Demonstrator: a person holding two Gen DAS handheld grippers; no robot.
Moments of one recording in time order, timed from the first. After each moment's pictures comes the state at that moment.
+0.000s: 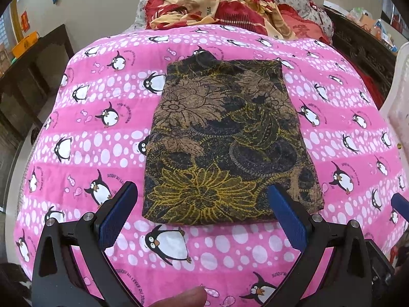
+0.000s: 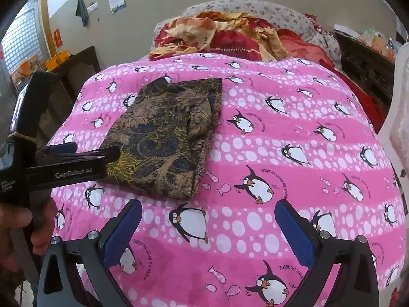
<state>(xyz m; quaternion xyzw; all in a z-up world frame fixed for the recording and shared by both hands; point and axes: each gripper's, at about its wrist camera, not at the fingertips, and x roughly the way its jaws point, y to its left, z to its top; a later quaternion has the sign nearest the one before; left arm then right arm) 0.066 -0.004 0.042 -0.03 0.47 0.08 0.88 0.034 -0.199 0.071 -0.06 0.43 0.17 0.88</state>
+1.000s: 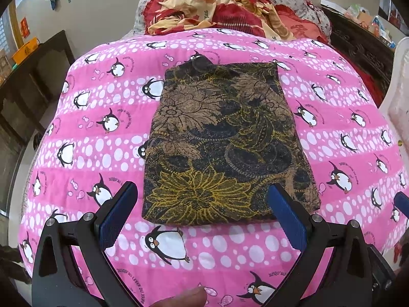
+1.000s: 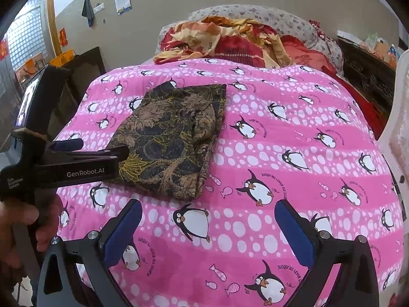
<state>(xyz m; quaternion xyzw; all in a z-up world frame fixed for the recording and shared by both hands) 0.065 -0.011 0.047 -0.02 0.46 0.08 0.88 0.026 -0.199 0.079 -0.06 0.42 0.18 0.89</state>
